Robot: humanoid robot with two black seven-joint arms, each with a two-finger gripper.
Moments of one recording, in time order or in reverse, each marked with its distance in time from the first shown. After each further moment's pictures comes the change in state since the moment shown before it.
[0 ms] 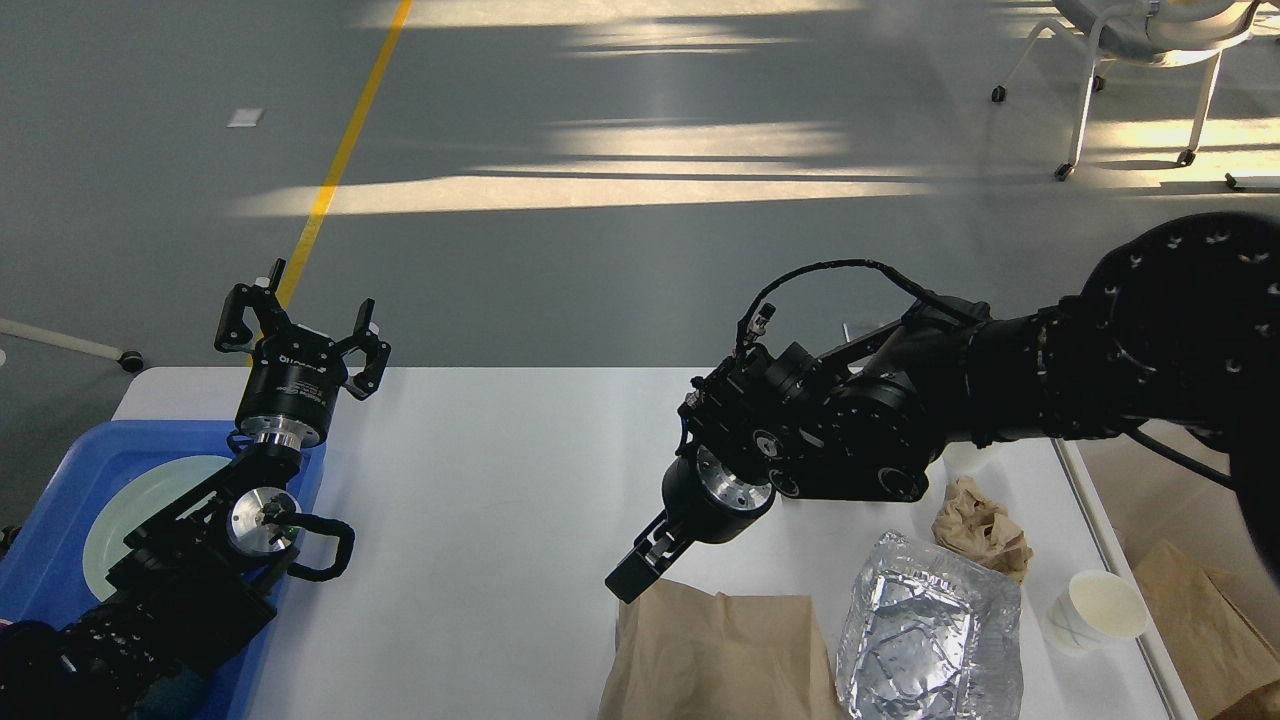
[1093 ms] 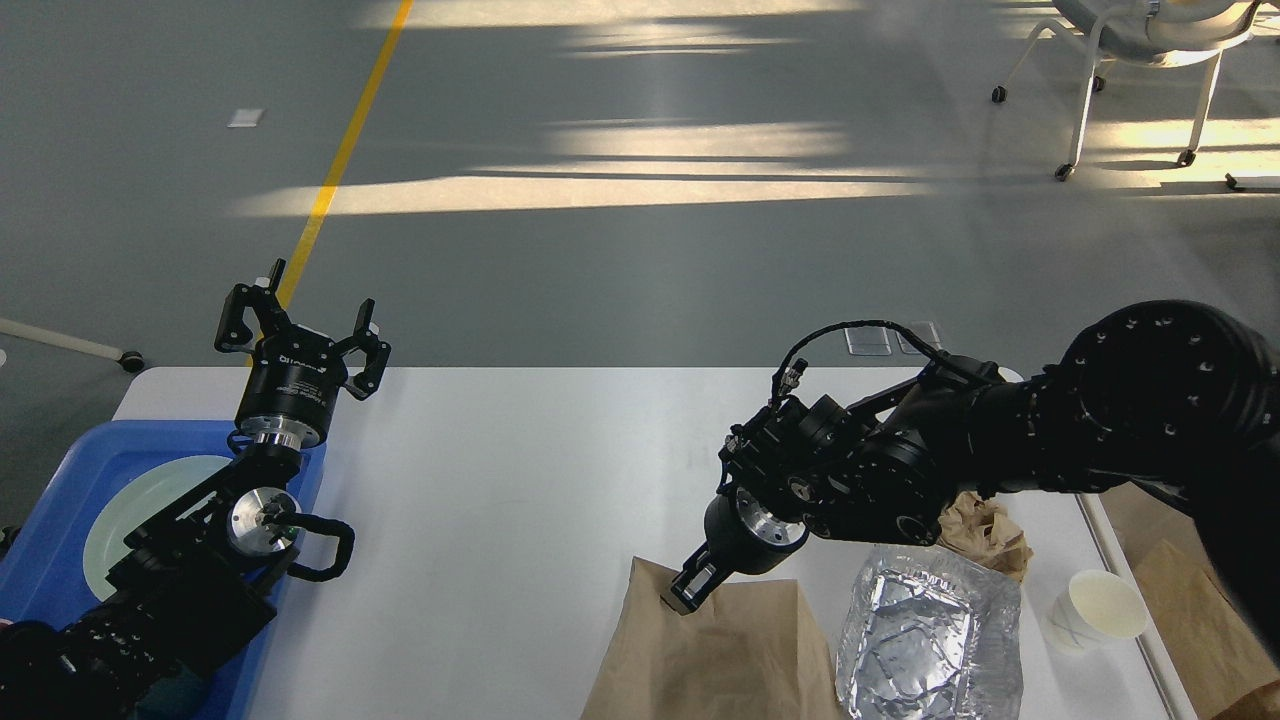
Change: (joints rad) left arm 0.000 0.000 0.000 0.000 0.000 0.000 -0.001; right arm -0.178 -0.012 -0.046 -0.114 -0.092 -0.035 0.015
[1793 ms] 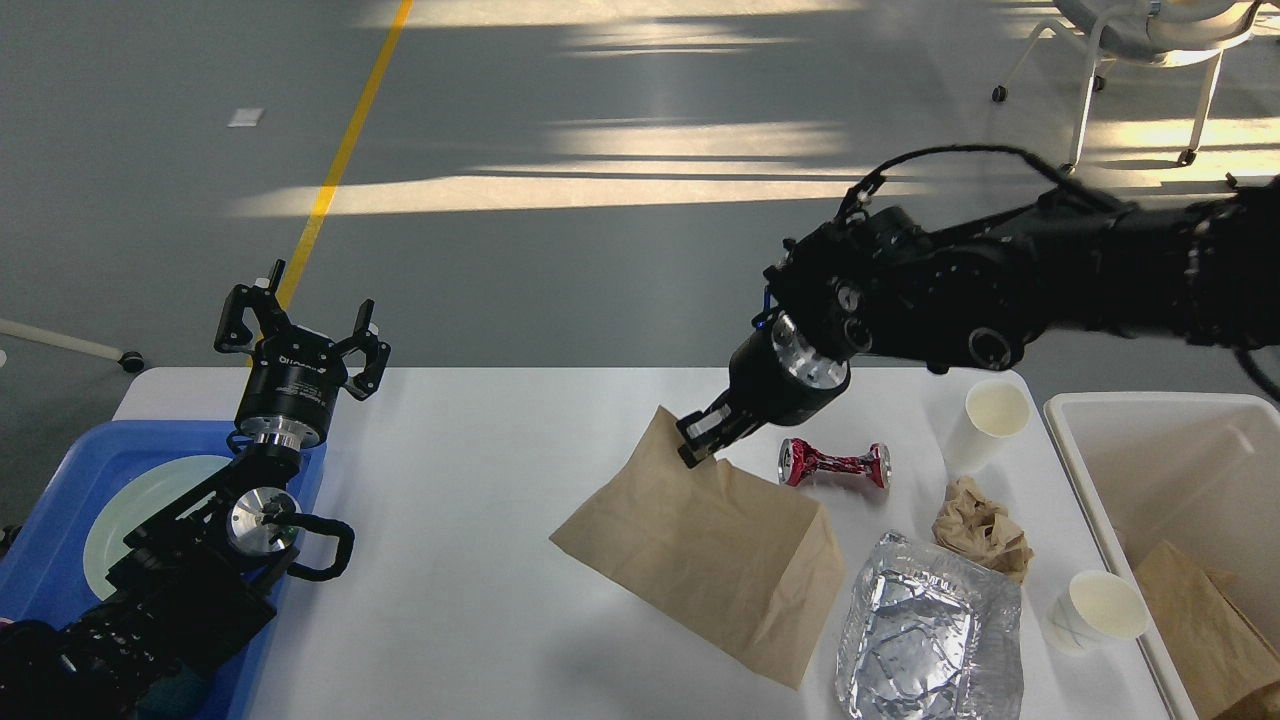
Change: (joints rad) left arm 0.000 0.000 0.000 0.000 0.000 0.000 0.001; right arm 0.381 -0.209 0.063 0.069 0.304 0.345 0.051
